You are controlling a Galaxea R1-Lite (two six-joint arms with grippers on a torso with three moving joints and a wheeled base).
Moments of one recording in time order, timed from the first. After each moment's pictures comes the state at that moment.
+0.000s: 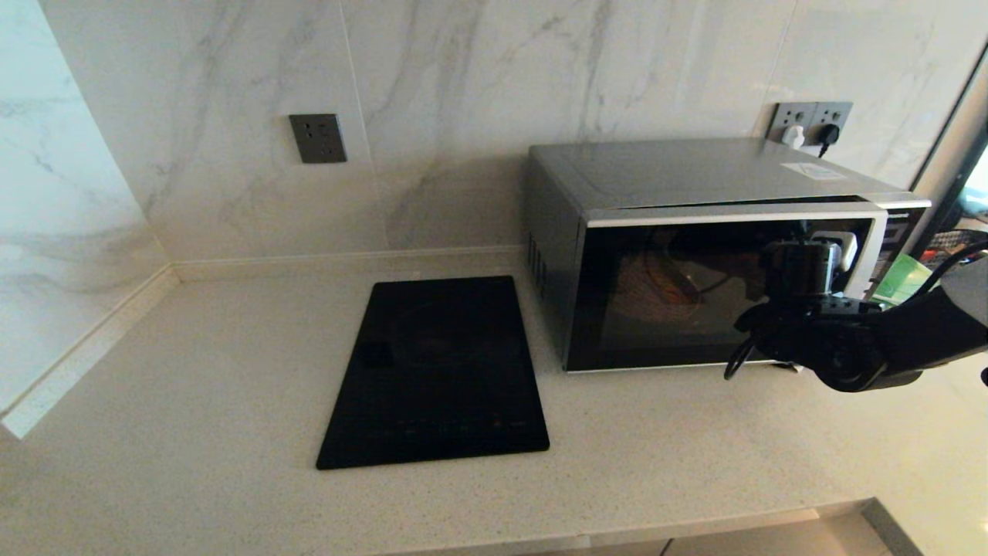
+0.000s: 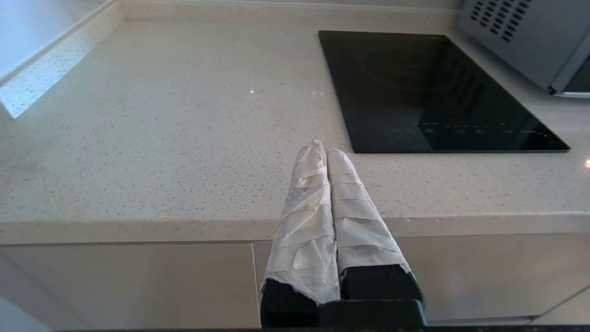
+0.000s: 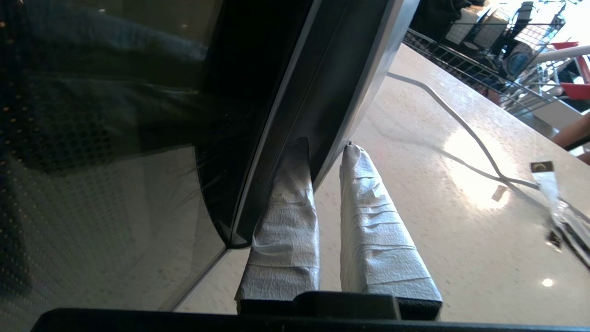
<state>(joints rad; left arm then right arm) 0.00 0.00 0.00 -0.01 0.03 -0.07 0.10 2.10 -1.12 -0.68 -1.12 0.04</state>
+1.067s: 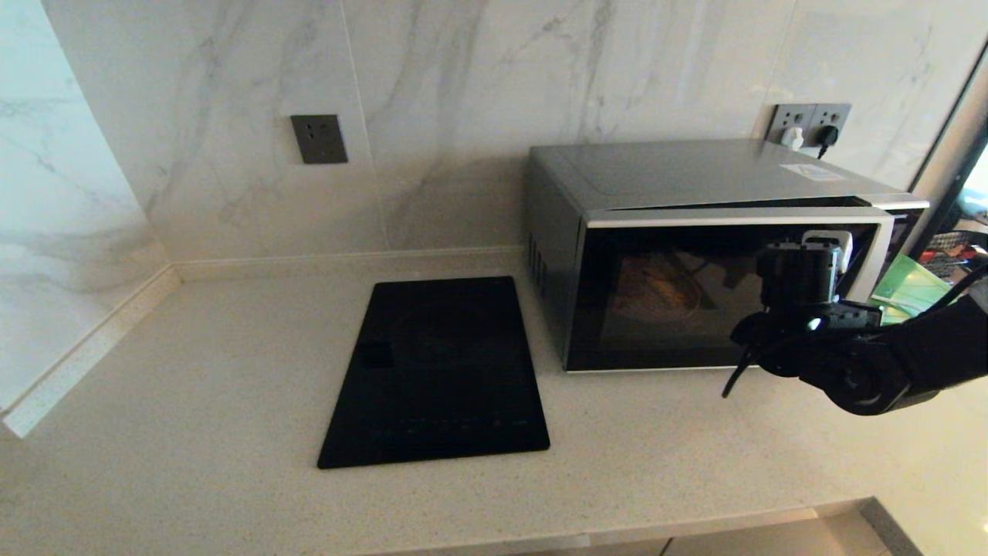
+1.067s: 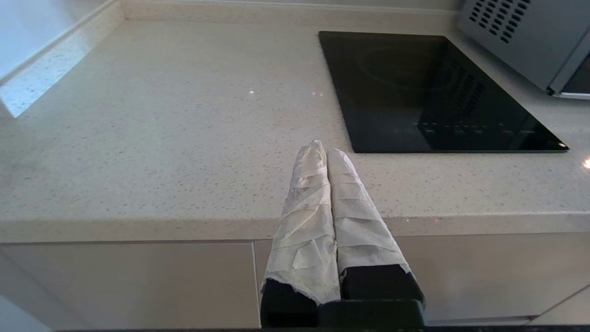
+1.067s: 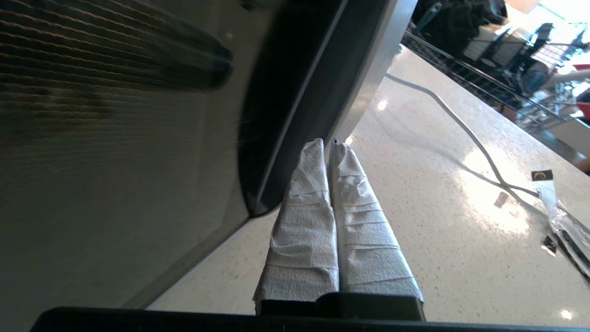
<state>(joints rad) 0.00 0.00 0.00 -0.01 0.03 -0.07 0.19 2.00 -0.99 -0.72 -1.11 0.04</state>
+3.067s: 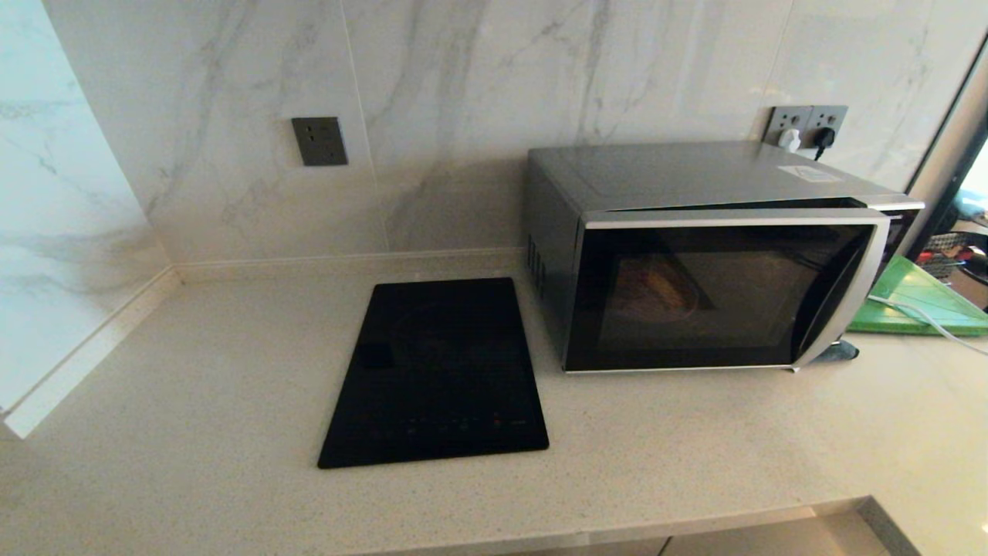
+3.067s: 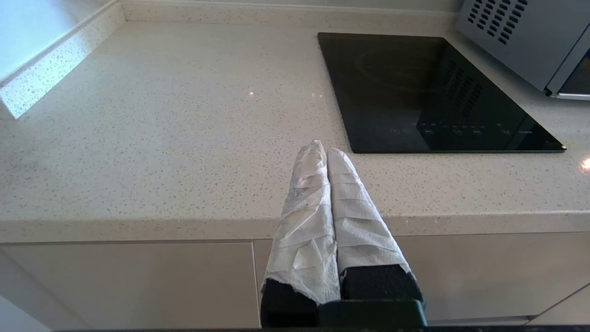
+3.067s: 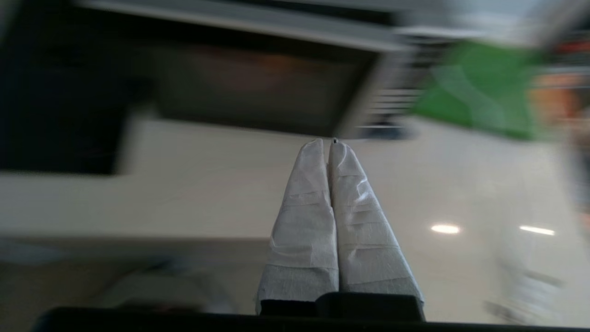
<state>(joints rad) 0.00 0.00 0.00 -0.01 0.03 -0.07 0.32 1.26 -1.96 1.09 -0.32 0.02</state>
